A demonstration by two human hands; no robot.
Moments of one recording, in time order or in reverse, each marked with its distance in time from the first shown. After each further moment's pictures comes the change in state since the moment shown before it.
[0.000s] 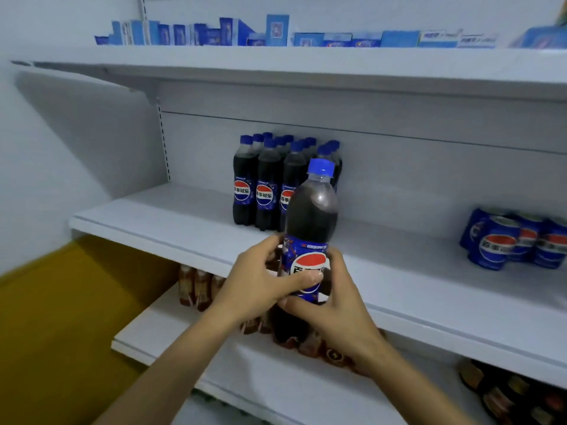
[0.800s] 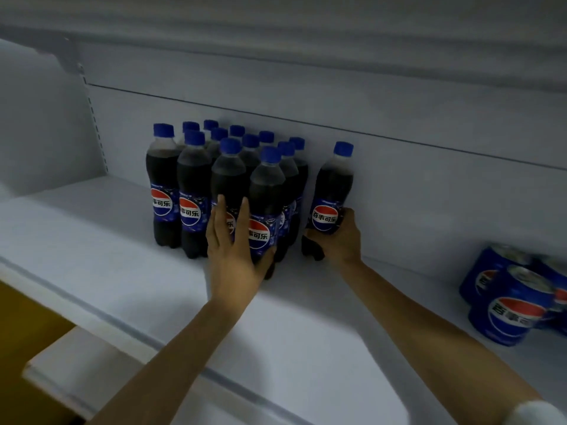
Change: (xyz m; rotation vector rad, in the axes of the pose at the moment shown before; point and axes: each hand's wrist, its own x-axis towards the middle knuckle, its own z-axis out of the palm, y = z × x) left_hand 0.217 -0.118 0.109 0.682 0.661 0.318; right_hand 0.278 0.172 -0.162 -0.207 0.371 0.065
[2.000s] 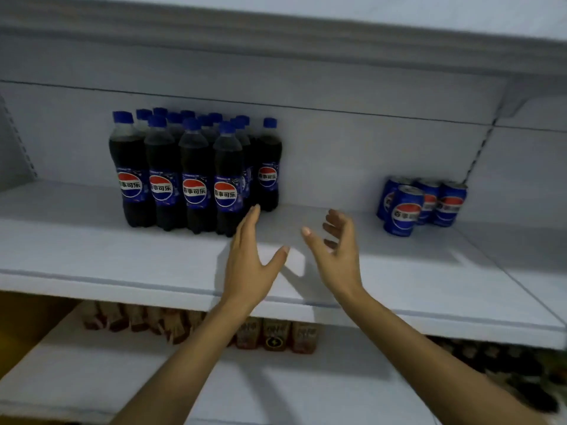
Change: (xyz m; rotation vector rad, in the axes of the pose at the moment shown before) left_hand -0.075 0.072 -0.091 -0.642 -0.471 -0.151; right_hand -0.220 -0.059 -0.059 0.080 0.241 -0.035
